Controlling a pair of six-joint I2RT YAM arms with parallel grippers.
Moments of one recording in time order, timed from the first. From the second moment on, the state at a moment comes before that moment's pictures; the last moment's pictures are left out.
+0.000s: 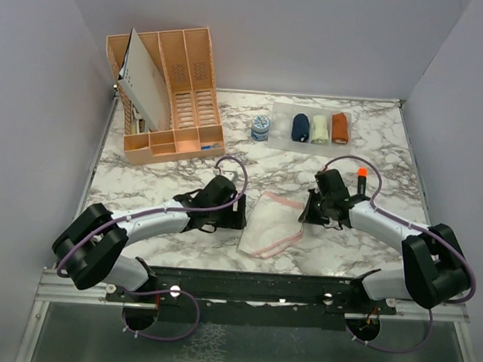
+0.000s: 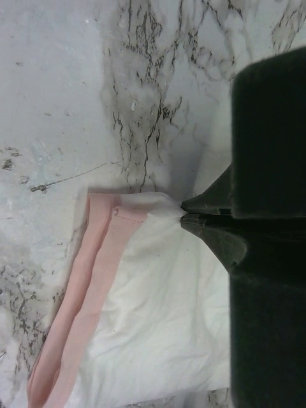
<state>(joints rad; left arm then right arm) -0.79 1.38 0.66 -0.17 -0.02 -0.64 0.44 1.37 0.61 -0.27 -0.07 0.58</state>
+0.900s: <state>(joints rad) -0.75 1.44 0.69 0.18 0.23 -0.72 0.61 1.68 1.13 -0.65 0.33 0.45</state>
